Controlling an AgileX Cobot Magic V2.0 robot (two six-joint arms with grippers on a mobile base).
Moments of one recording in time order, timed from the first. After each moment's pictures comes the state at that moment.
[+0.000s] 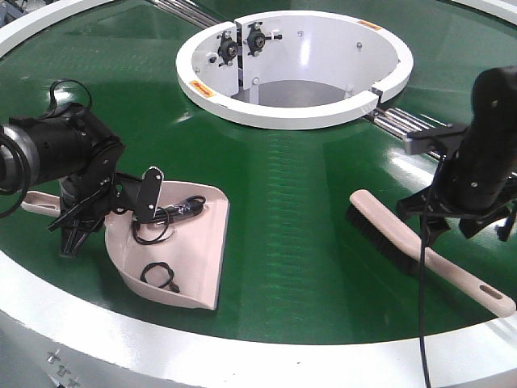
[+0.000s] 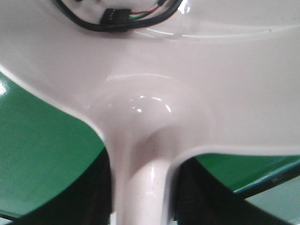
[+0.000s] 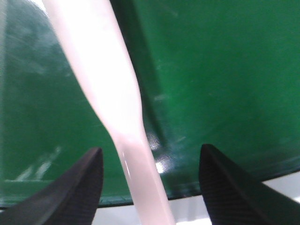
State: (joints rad) left arm -0.34 1.92 -1.38 0.52 0.98 1.05; right arm 0.10 1.73 -1.37 -0.09 1.21 -0.02
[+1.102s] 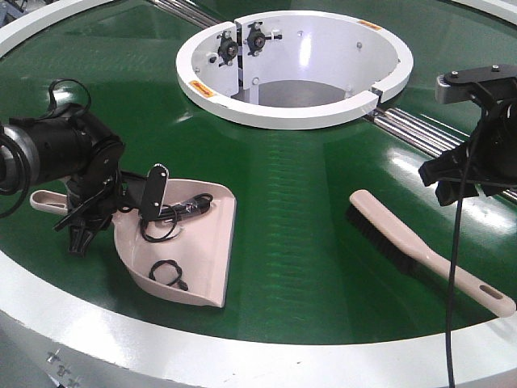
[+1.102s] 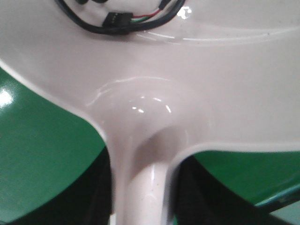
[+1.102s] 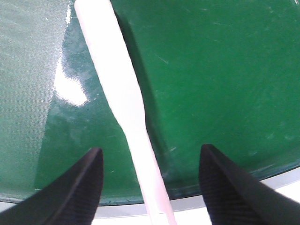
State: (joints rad) left arm -0.34 1.92 -1.38 0.48 0.93 1.05; right arm 0.10 1.52 -1.37 -0.07 1.17 -0.05
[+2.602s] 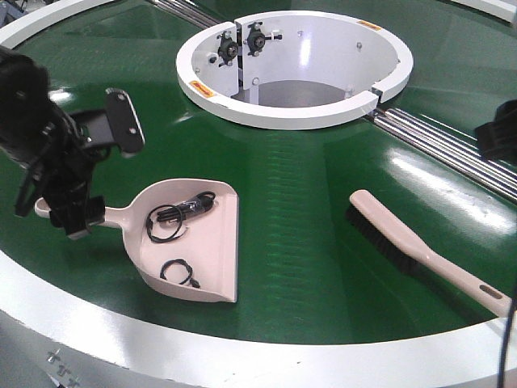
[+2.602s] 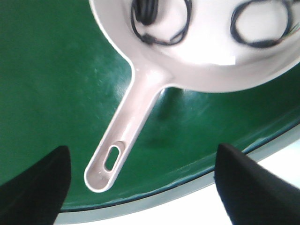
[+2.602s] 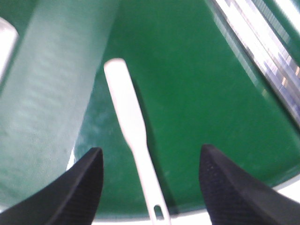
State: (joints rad) left arm -0.34 1.57 -1.38 0.18 1.09 0.79; right arm 0.10 1.21 -1.37 -0.04 1.14 -0.09
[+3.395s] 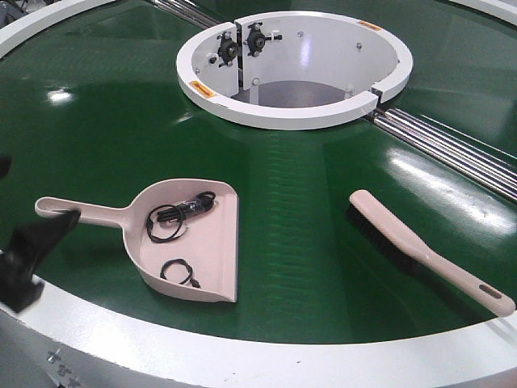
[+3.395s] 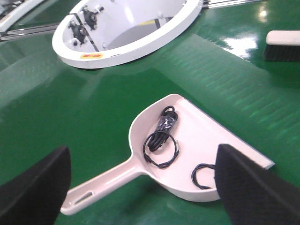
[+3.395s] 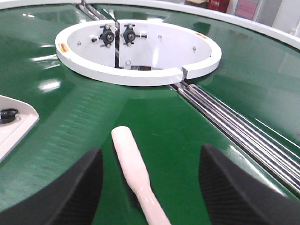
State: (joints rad) left arm -0.34 0.78 -0.68 -0.11 0.40 0.52; right arm 0.10 0.40 -0.45 0.03 0.38 -0.15
